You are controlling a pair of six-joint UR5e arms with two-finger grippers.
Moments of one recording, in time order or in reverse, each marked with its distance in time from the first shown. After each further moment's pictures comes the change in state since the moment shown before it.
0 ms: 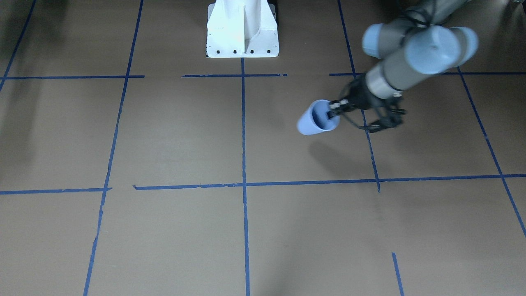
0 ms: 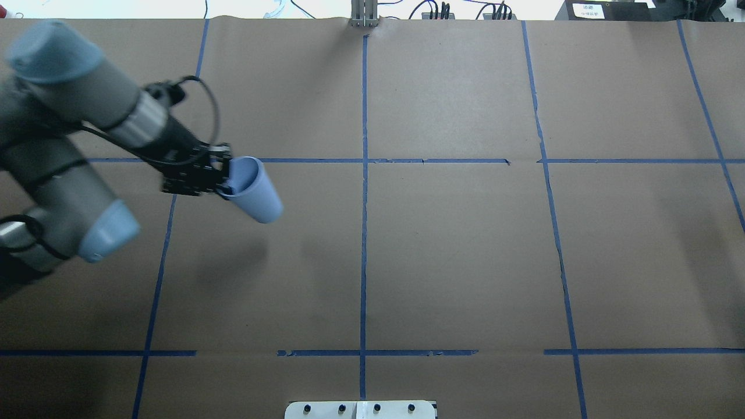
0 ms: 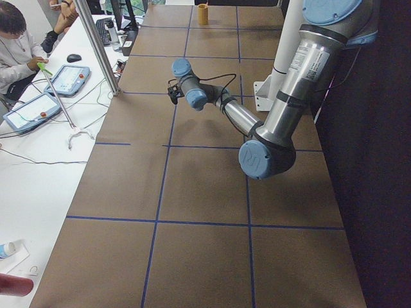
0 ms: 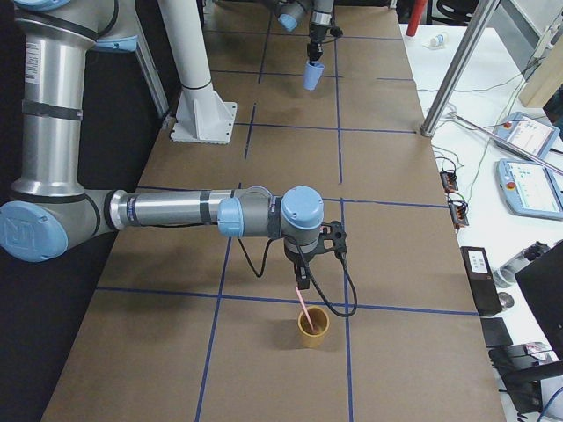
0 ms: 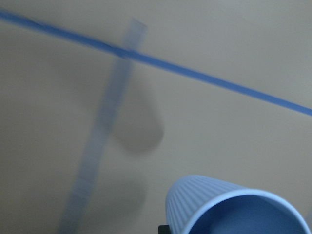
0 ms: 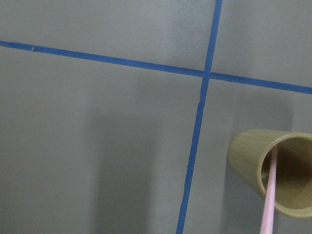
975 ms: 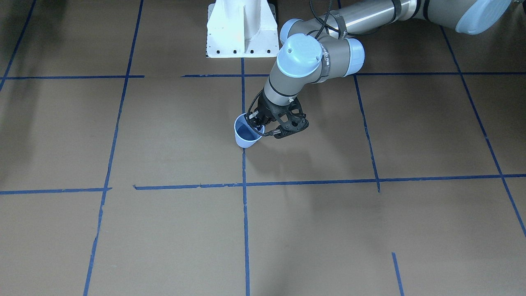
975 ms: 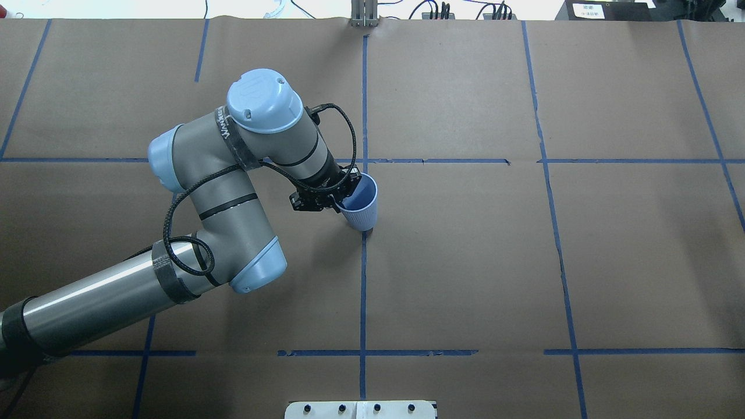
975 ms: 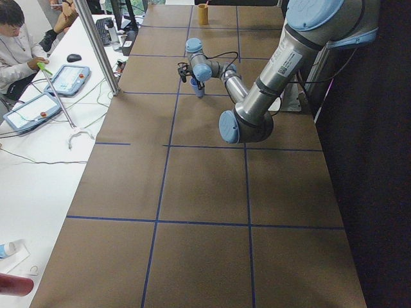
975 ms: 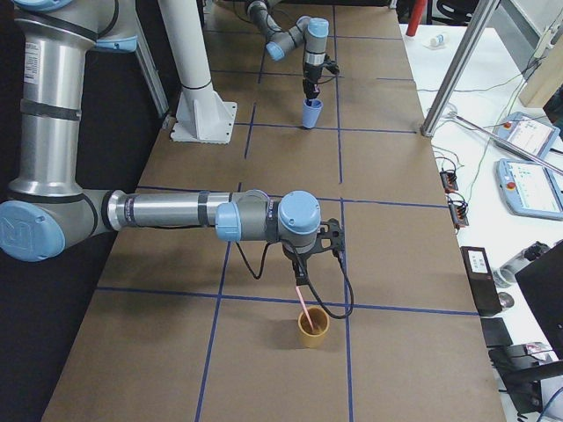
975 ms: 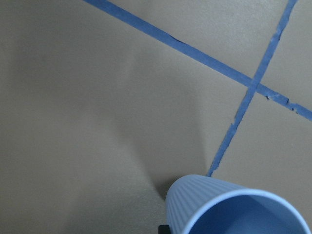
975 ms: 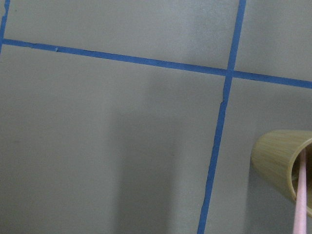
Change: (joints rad) left arm 0.177 -0.279 0.211 0.073 0.256 -0.091; right arm -0.010 -0.015 -0.007 0.028 0.064 0.006
